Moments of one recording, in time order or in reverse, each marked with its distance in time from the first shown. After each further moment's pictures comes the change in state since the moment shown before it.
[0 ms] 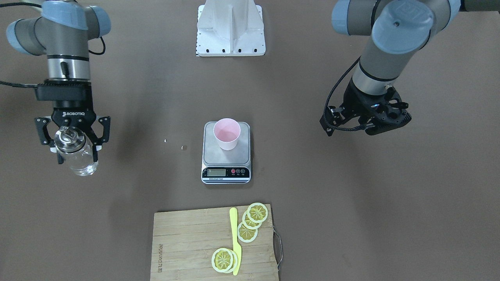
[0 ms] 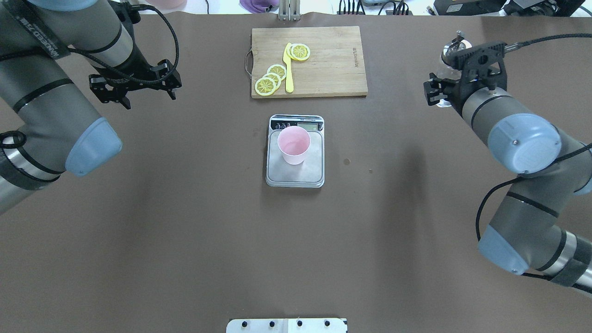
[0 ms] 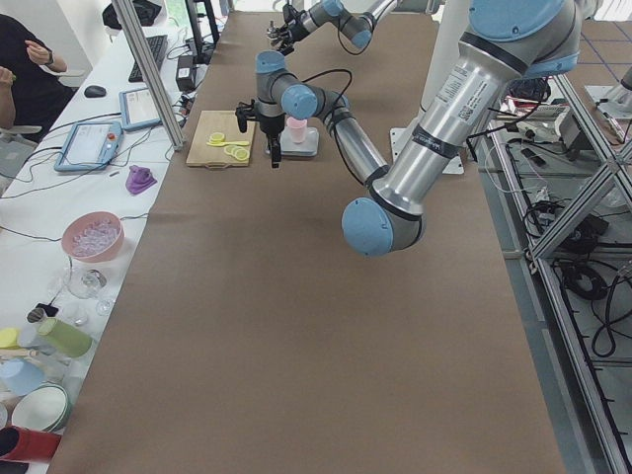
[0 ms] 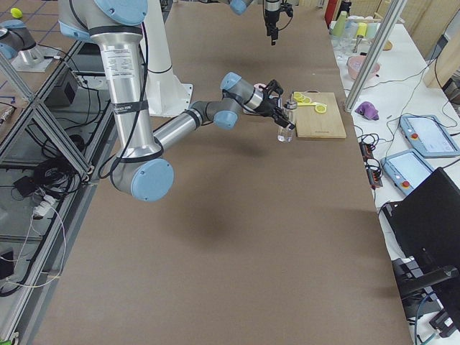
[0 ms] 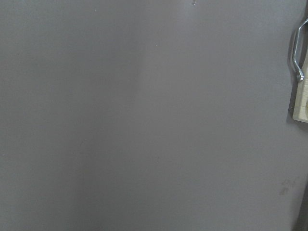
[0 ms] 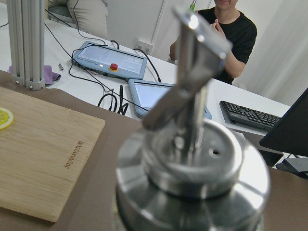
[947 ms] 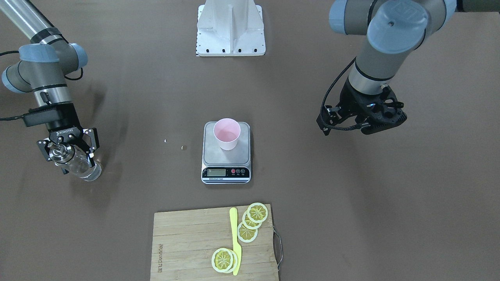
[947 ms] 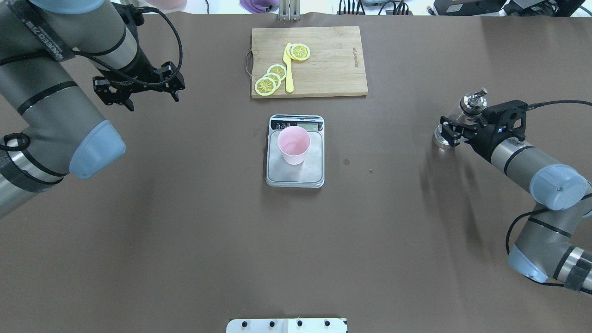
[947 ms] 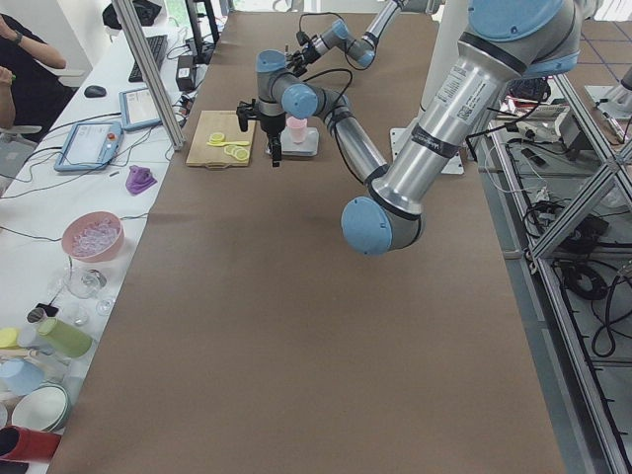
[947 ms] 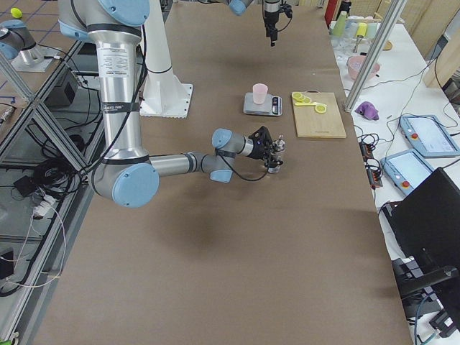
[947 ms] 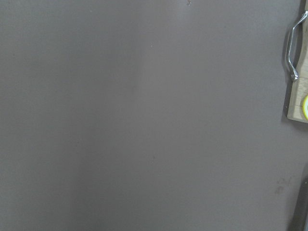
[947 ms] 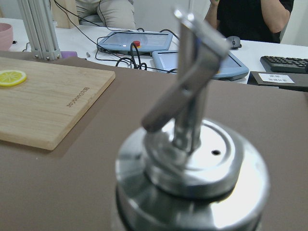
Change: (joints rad) left arm 0.014 -0.009 0.001 0.001 0.003 -0.011; right arm 0.041 -0.157 -0.408 0.832 0.211 0.090
